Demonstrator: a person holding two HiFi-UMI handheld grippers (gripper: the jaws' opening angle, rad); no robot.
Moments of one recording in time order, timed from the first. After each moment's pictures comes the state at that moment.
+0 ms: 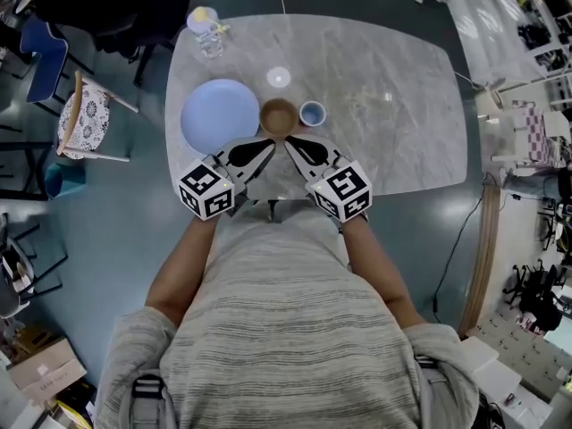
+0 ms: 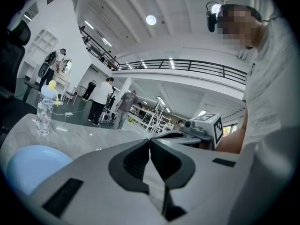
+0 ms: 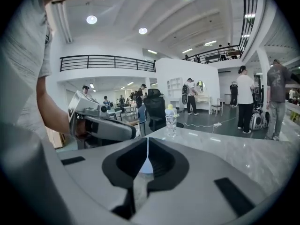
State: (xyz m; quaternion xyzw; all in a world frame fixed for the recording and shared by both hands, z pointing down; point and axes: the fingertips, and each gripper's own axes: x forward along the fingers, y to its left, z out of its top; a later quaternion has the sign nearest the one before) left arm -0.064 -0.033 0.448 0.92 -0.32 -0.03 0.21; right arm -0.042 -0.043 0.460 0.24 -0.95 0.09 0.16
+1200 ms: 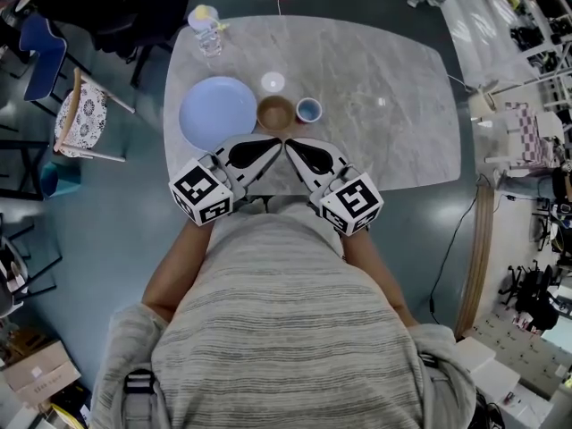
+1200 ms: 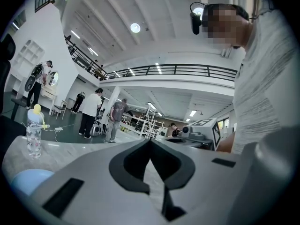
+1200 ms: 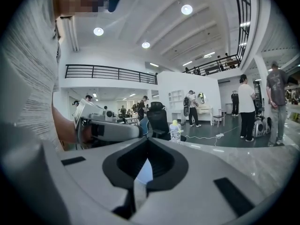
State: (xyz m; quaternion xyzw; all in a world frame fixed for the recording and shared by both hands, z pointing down) left arm -0.047 -0.006 0.381 0.95 -0.29 -0.05 0.13; right arm -0.036 -0.008 0.399 0.24 -0.97 0.06 0.09
